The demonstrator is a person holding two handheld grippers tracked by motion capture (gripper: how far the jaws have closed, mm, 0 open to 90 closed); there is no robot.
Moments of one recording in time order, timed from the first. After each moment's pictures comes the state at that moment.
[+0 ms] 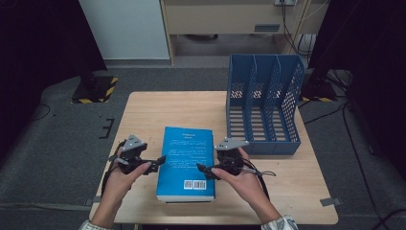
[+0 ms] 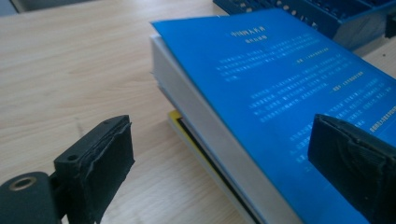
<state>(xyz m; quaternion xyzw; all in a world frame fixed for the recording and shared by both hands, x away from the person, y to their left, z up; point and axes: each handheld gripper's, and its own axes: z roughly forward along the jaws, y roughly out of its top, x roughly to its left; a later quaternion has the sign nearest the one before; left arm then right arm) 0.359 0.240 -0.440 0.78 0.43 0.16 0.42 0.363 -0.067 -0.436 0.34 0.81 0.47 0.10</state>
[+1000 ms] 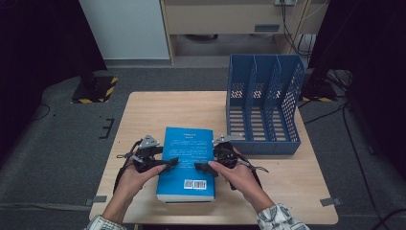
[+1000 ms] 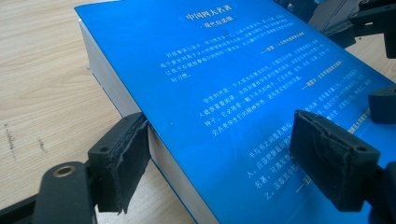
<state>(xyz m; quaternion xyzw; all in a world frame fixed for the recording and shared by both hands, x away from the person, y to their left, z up) 0.372 0.215 -0.448 0.80 0.42 0.12 0.41 0.394 -0.060 -0.469 0.41 0.80 0.43 -0.01</state>
